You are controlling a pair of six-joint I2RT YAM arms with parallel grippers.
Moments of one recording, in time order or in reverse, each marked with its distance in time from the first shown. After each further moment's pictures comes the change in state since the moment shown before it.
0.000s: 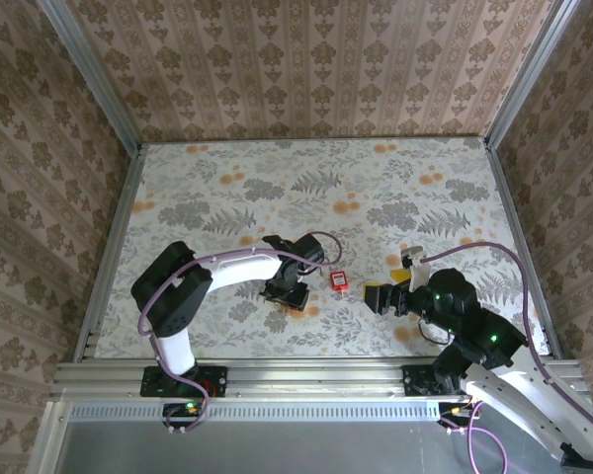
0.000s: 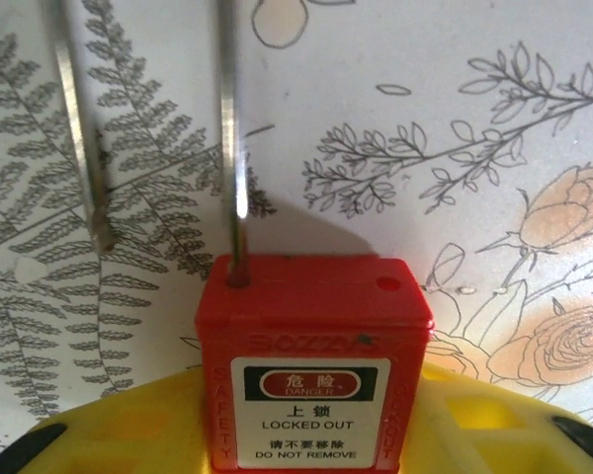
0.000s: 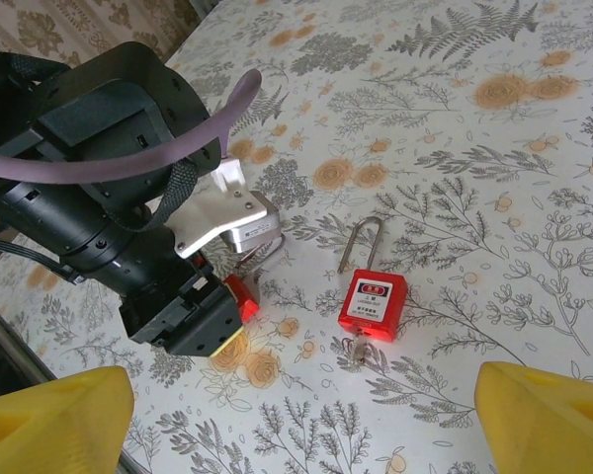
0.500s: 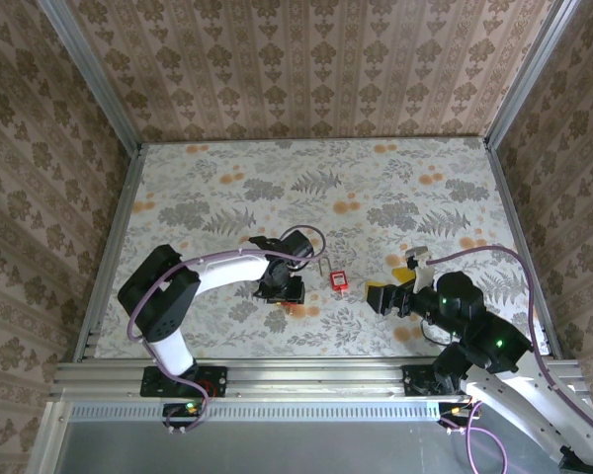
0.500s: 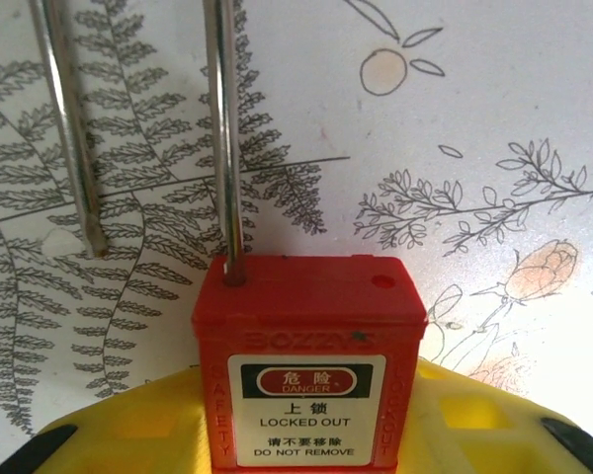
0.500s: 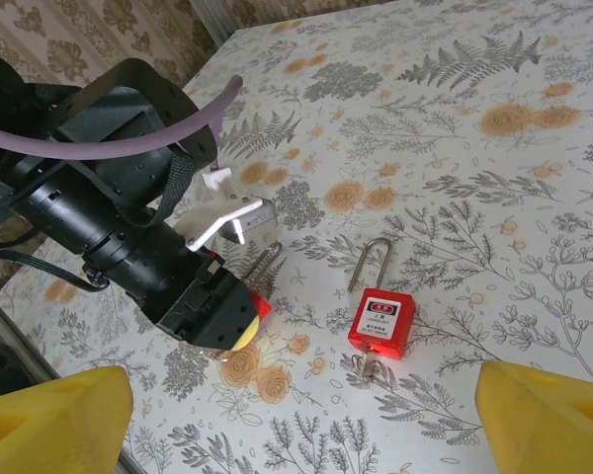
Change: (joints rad) left arm 0.055 -0.066 -0.082 0.112 0.068 -0.203; right arm 0.000 -0.054 0.000 0.005 0.000 -0.003
